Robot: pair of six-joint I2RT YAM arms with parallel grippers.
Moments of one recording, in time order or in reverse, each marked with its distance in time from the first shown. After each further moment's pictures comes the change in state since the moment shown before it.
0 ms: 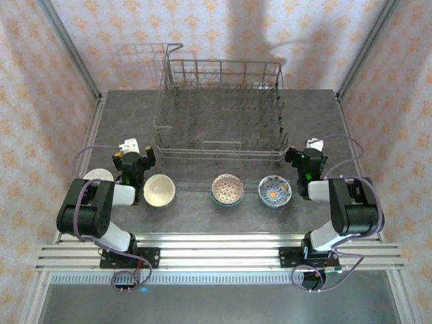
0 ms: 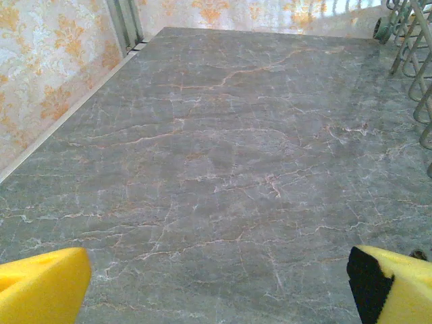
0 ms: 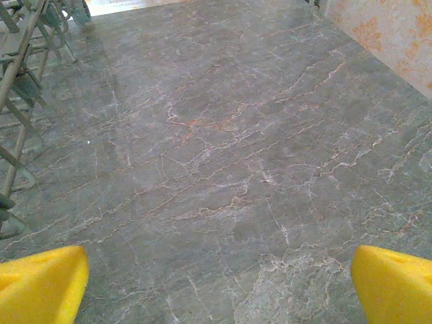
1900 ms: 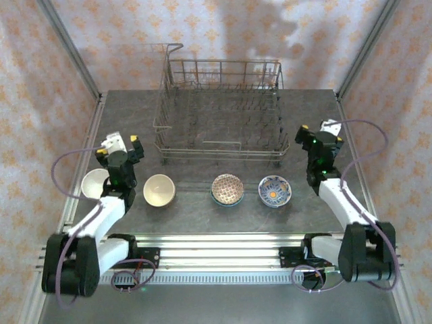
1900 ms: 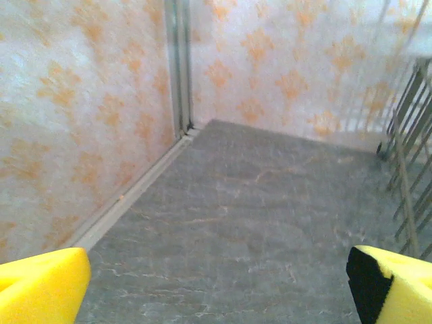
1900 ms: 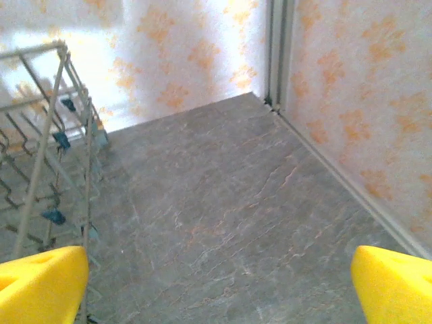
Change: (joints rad) left arm 0.001 -0.534 0.047 -0.380 -0.126 -0.028; right arm 0.001 -0.405 0.257 -0.538 0.096 0.039
